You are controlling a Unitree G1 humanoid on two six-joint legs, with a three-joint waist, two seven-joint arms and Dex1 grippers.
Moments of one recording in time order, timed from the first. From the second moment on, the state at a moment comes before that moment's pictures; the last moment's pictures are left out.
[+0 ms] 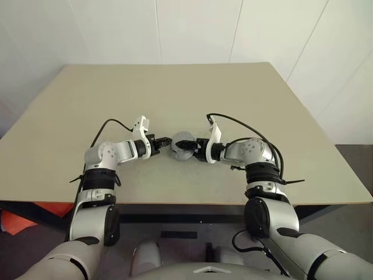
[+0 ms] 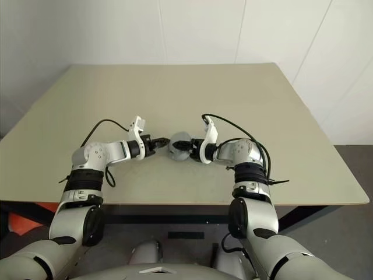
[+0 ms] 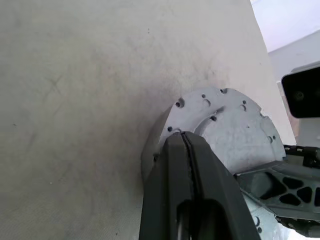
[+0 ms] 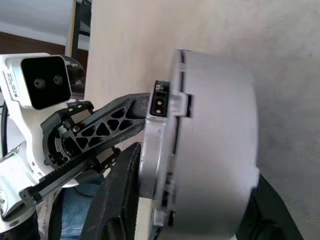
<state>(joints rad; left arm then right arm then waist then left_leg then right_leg) -0.67 0.19 0.26 0.41 -0.60 1.13 -0.43 -0.77 -0.01 -0.37 0.54 0.50 1.27 0.42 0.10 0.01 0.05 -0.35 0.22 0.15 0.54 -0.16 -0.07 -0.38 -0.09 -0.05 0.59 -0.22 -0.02</state>
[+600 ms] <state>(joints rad) -0.69 0.16 0.49 0.48 -0.65 0.81 -0.37 -0.92 -0.06 -0.54 0.70 0.57 1.12 0.33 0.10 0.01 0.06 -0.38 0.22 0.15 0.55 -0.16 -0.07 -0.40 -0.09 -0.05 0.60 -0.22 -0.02</state>
